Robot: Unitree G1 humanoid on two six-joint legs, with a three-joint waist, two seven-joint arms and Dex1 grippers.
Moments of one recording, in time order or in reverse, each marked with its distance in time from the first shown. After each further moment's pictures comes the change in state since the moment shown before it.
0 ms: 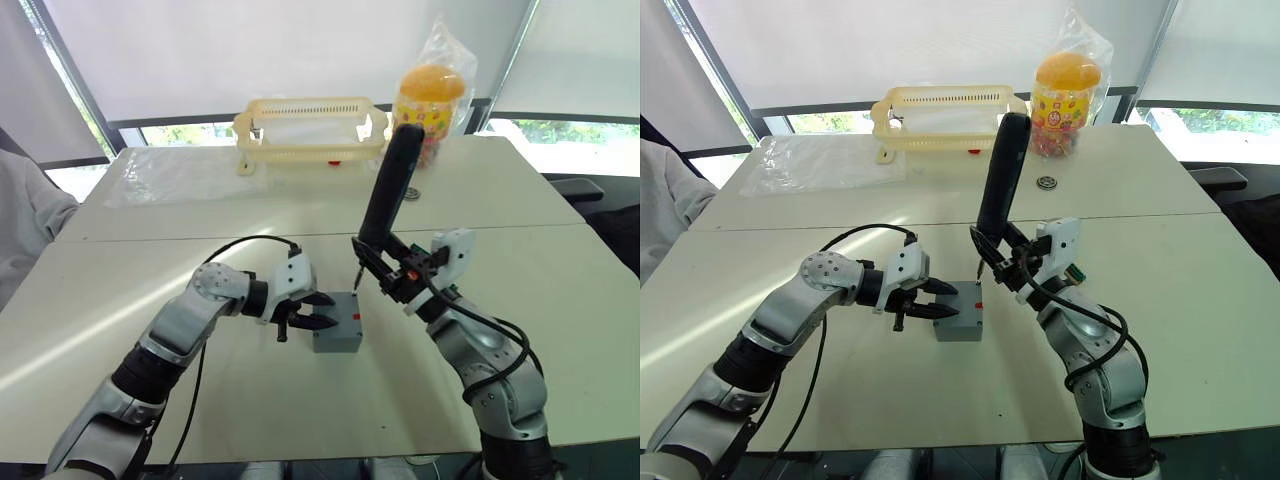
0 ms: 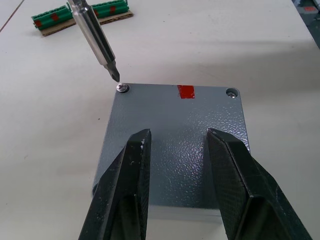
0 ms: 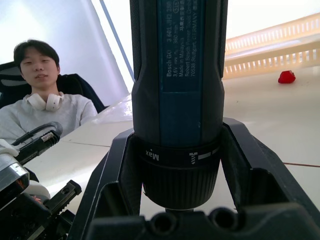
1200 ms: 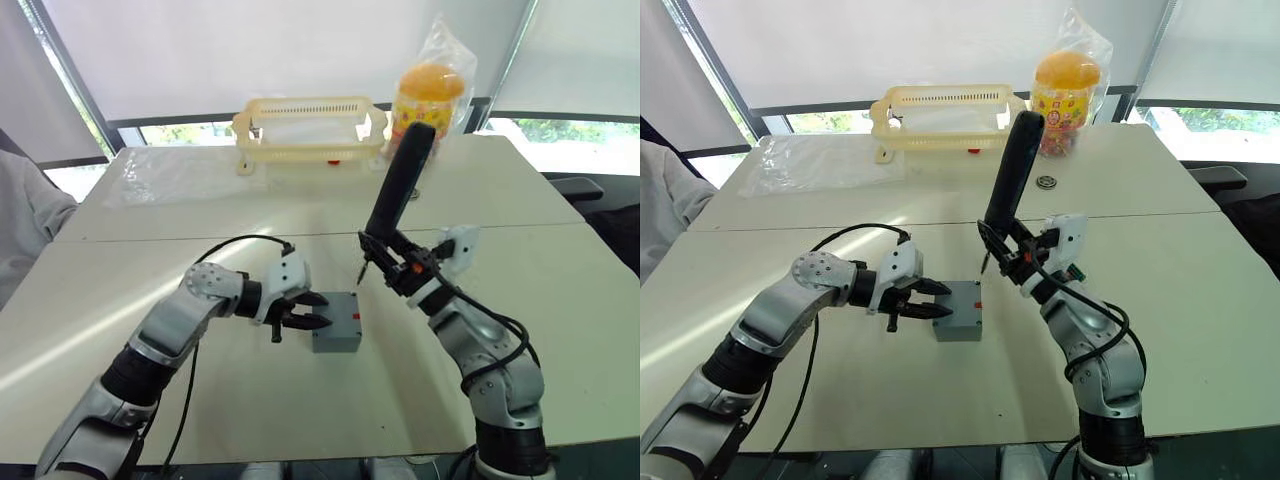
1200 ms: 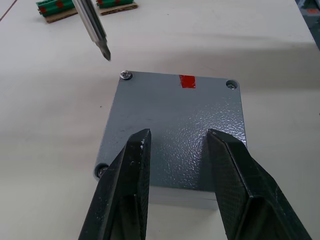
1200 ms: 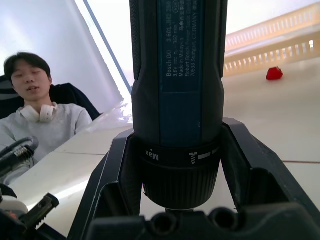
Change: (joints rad) left arm 0.011 0.036 0.008 -0.045 -0.024 0.046 0.007; right arm -0.017 0.043 -0.064 0.039 0.003 0.029 0.021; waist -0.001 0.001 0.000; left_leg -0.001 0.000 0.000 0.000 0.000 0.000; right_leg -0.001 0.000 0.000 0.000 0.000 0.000
